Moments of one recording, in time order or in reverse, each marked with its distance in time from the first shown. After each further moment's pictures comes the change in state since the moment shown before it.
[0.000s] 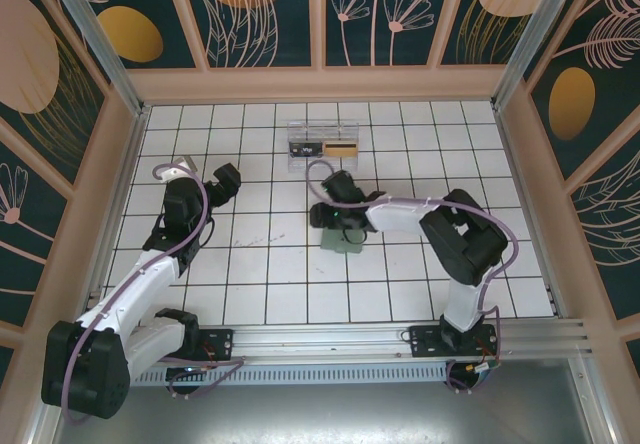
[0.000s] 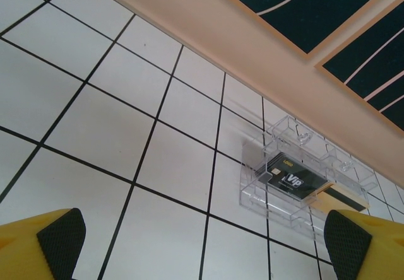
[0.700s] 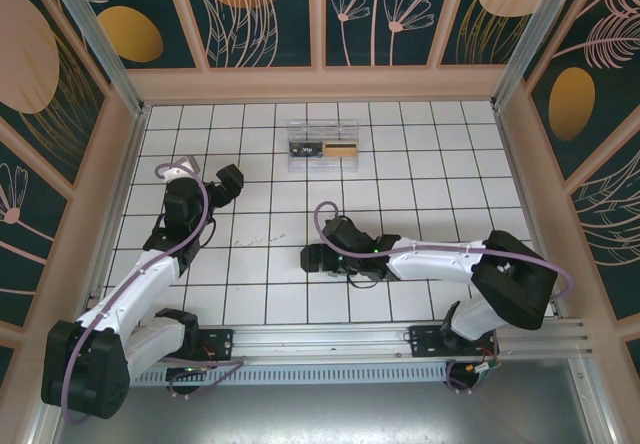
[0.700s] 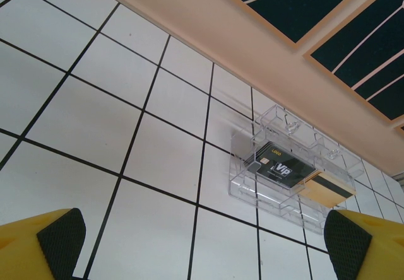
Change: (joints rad) left arm -0.004 0.001 0.000 0.000 0.043 0.000; right arm 0.261 -0.352 -0.308 0.012 0.045 0.256
